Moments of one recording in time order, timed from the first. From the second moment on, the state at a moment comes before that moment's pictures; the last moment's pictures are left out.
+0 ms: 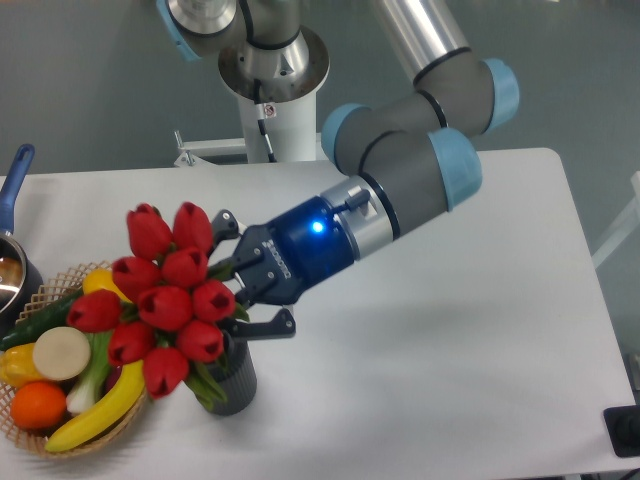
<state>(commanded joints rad) 2.50 -2.05 -1.44 -0.77 0.06 0.96</state>
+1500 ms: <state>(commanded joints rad) 2.48 -2.09 -1.54 -0.77 0.06 1.05</state>
